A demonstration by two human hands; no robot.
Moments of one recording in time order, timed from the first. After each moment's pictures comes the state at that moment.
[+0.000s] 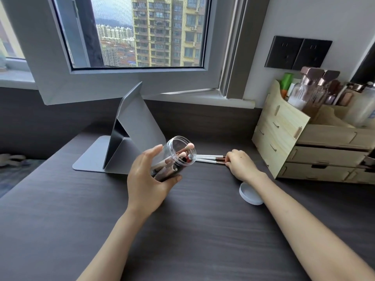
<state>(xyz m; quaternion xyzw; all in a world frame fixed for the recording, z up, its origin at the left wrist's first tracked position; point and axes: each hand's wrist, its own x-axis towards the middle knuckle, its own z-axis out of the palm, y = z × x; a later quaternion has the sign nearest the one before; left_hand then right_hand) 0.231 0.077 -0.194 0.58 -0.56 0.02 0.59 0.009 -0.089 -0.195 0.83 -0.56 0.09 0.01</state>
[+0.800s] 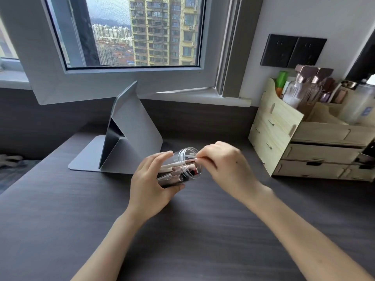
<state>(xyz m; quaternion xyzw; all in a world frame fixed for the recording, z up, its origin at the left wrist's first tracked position) 0.221 0.082 -0.194 0.57 -0.65 0.04 0.51 0.042 0.025 -0.130 0.88 -0.30 0.37 0.08</state>
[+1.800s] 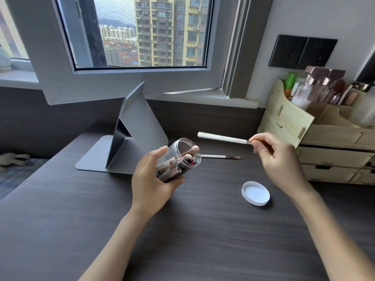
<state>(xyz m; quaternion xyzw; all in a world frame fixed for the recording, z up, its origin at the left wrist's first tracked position) 0.229 0.077 -0.195 0.58 -0.57 0.01 0.58 -0.020 0.005 -0.117 0.78 -0.42 0.46 -0.08</state>
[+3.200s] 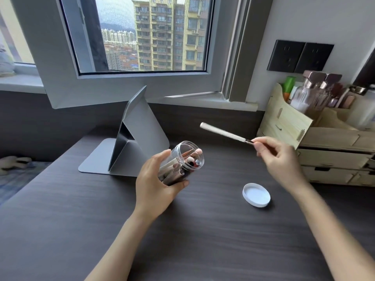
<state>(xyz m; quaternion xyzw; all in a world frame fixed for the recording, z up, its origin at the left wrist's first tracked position) 0.226 0.081 -0.194 0.58 -0.56 -0.04 0.59 -0.027 -0.007 -0.121 0.75 -0.43 0.48 -0.17</state>
